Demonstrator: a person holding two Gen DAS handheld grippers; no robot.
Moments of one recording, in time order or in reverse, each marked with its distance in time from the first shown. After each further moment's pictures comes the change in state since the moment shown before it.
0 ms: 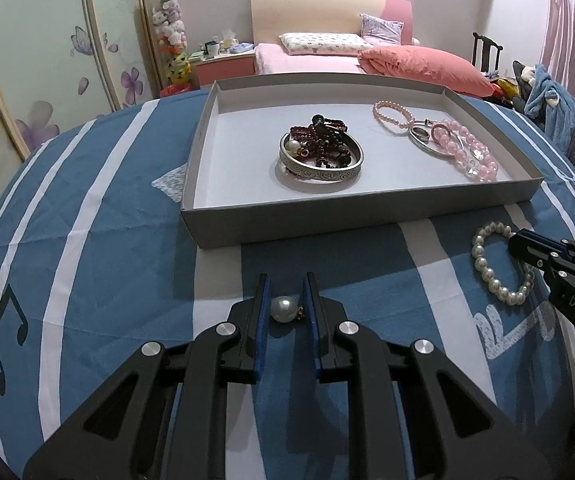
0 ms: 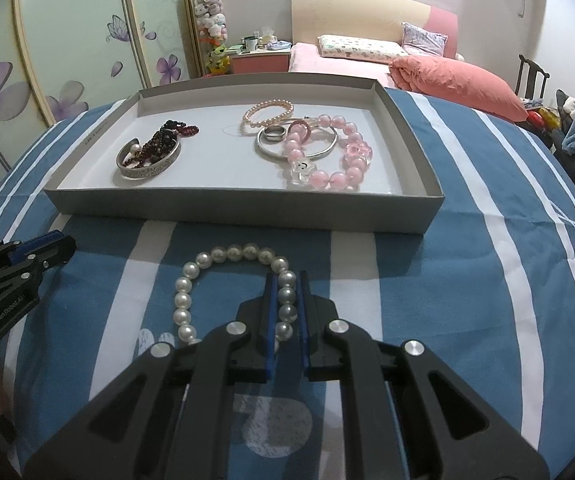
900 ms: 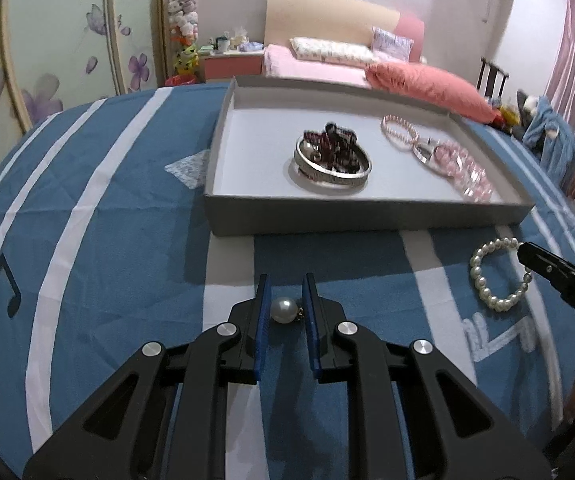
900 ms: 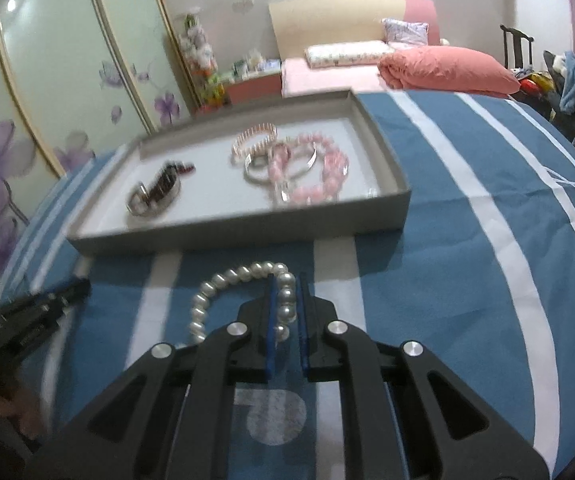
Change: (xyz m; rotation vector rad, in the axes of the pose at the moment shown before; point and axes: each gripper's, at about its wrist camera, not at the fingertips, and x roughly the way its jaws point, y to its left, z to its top) left arm -0.010 0.018 -0.005 -0.118 -0.031 -0.060; right arm -0.025 -0.027 -0.004 0.172 -0.098 0.109
